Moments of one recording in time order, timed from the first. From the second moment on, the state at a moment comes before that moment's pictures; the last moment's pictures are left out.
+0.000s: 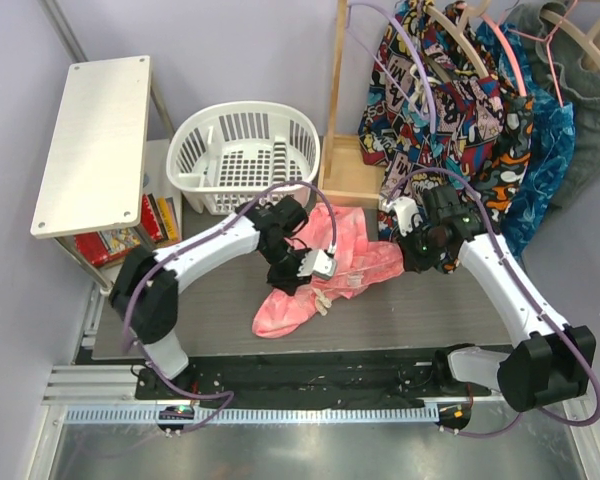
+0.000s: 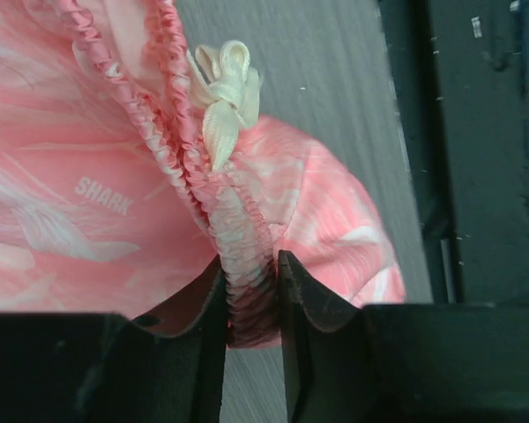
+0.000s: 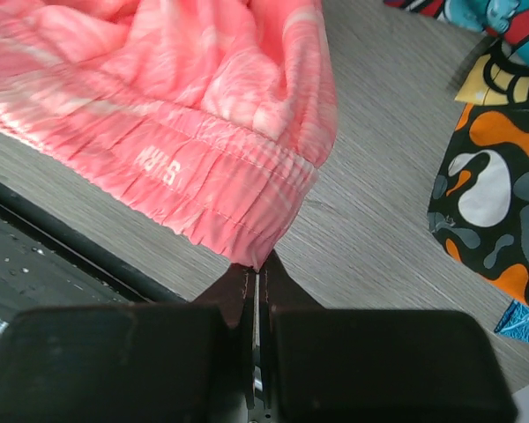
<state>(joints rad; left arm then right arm) -0.74 1.76 1.35 -1.00 0.57 1.04 0.21 1.22 1.05 -0.98 -0.23 -0.42</state>
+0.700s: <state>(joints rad) -0.82 1.47 1.72 -1.07 0.15 0.64 0.21 1.14 1.59 -1.10 -0.35 -0.41</state>
